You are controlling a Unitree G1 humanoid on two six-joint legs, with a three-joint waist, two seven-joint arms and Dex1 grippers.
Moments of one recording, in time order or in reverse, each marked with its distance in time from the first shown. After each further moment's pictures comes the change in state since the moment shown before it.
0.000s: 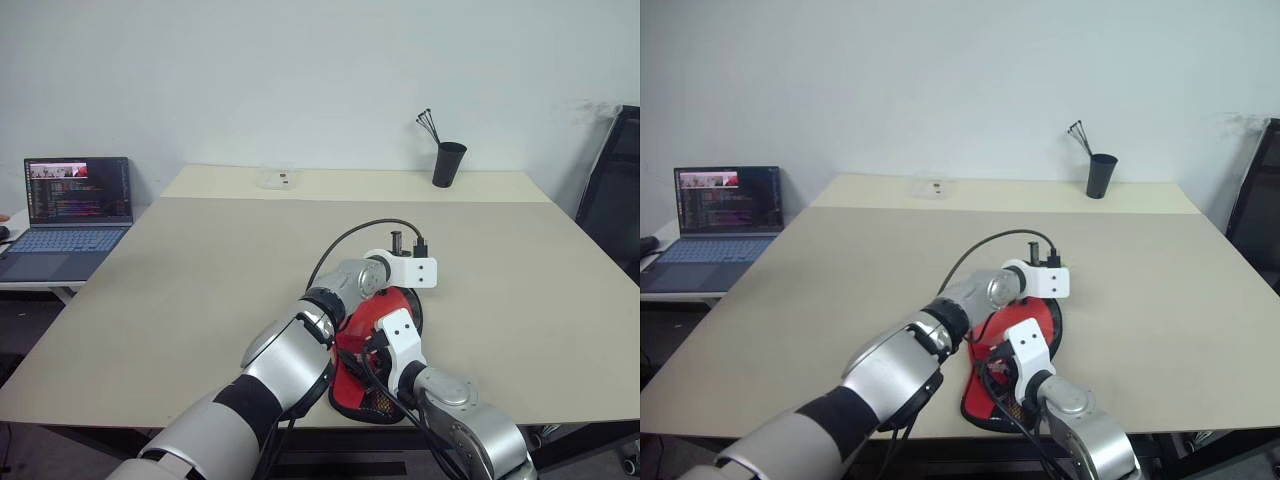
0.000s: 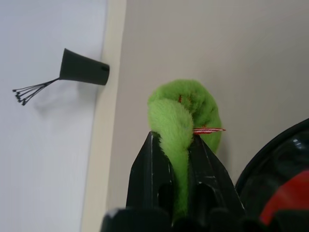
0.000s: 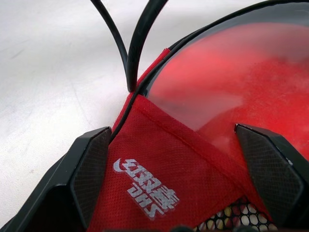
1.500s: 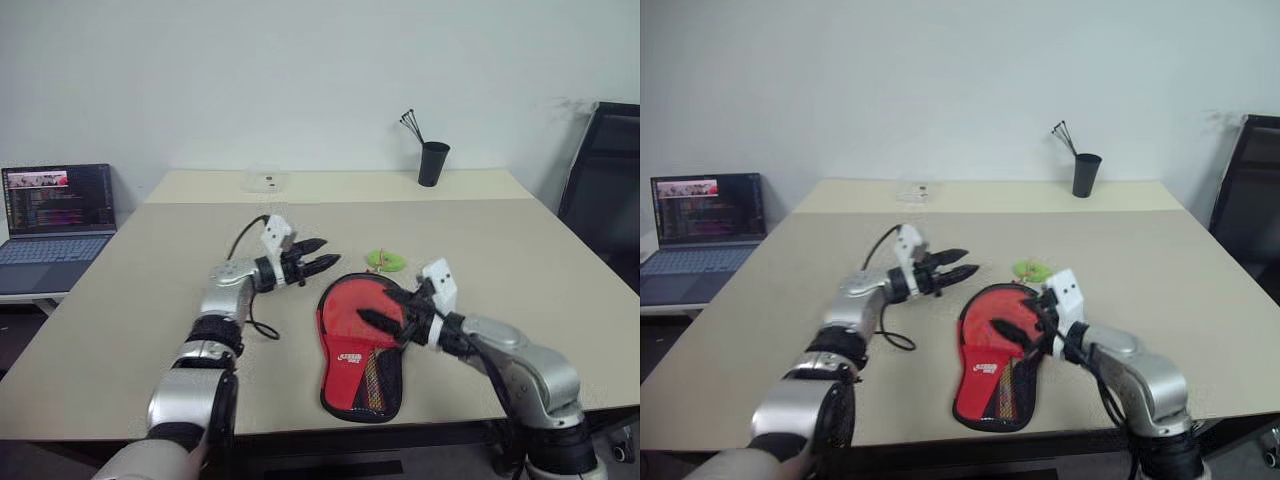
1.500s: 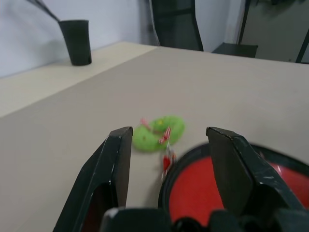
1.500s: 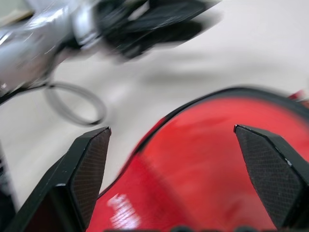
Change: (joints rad) left arm 0.455 0.449 0.589 -0.574 -0.832 0.253 -0.919; right arm -0.308 -0.189 -0.348 0.132 0.334 0.069 0.302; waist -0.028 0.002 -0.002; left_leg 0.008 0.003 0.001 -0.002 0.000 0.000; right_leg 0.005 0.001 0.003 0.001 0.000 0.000
